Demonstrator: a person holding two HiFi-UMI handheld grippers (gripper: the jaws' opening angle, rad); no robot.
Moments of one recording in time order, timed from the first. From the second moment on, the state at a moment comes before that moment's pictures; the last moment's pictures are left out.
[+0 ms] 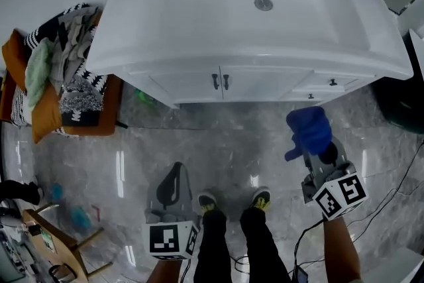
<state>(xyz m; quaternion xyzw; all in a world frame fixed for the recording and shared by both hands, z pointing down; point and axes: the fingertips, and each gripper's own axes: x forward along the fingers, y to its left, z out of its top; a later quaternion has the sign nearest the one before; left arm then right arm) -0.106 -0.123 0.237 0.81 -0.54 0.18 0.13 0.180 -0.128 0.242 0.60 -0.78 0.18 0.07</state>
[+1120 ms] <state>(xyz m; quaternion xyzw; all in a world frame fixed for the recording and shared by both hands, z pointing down) -0.105 -0.244 0.580 0.81 -0.57 0.10 0.08 0.278 -0.238 0.402 0.76 -0.65 -0.01 -0.05</state>
